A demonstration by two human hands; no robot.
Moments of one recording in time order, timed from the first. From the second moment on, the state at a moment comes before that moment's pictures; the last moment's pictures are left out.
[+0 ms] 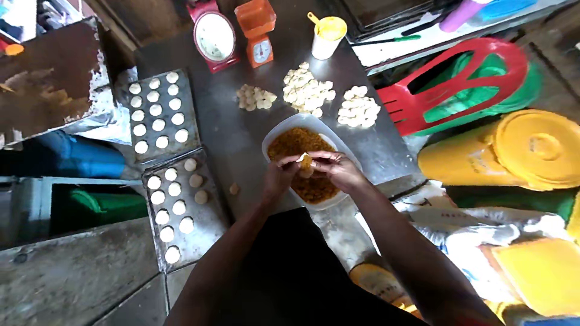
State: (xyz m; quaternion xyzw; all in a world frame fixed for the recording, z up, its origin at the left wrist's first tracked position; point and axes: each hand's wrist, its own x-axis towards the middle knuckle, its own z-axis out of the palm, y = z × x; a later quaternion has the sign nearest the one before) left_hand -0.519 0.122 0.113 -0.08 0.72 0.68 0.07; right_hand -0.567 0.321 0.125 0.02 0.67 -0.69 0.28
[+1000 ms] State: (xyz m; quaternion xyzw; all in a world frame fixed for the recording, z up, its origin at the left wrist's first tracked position) left_hand -0.510 0.095 0.123 -0.11 0.78 0.62 0.07; right_hand -0.553 0.286 0.133 -0.07 0.74 -0.63 0.23
